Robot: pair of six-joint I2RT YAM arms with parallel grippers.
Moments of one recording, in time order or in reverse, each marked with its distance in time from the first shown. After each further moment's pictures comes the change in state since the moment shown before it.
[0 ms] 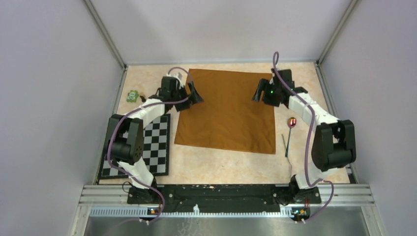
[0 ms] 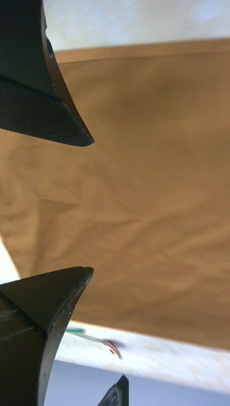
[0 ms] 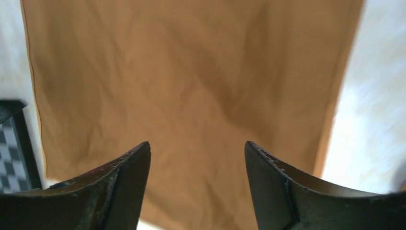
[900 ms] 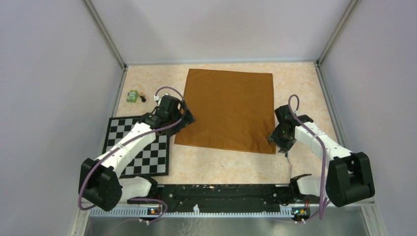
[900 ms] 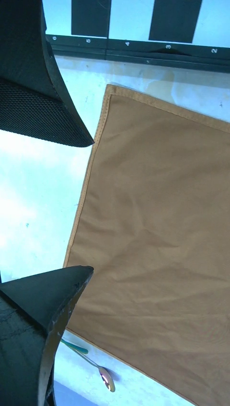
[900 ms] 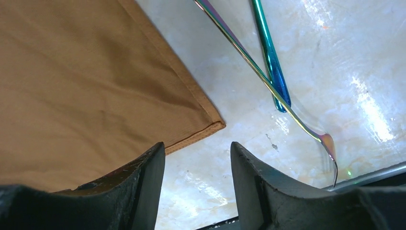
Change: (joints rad) left arm -0.216 -0.491 -0.258 -0.455 -0.406 -0.299; right arm 0.101 -0.401 -0.484 -0.466 0.279 0.567
